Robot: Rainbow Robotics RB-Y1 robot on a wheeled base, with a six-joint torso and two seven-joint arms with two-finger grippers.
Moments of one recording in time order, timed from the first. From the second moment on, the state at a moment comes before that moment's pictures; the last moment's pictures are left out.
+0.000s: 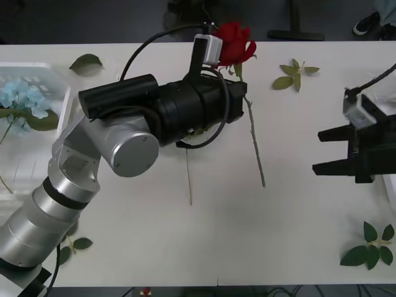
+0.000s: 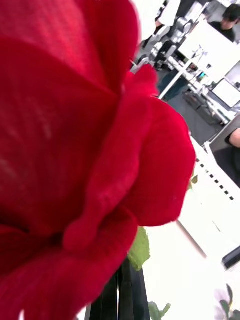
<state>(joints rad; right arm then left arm) -0.12 -0.80 -0.21 -1.97 -1.59 1.45 2.39 -0.49 0.34 -0.48 -1.89 0.75 0.65 -1.41</state>
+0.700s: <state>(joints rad) -0.12 -0.80 0.00 -1.97 -1.58 1.10 1.99 -0.58 0.34 -0.51 -1.89 0.75 0.61 -1.41</state>
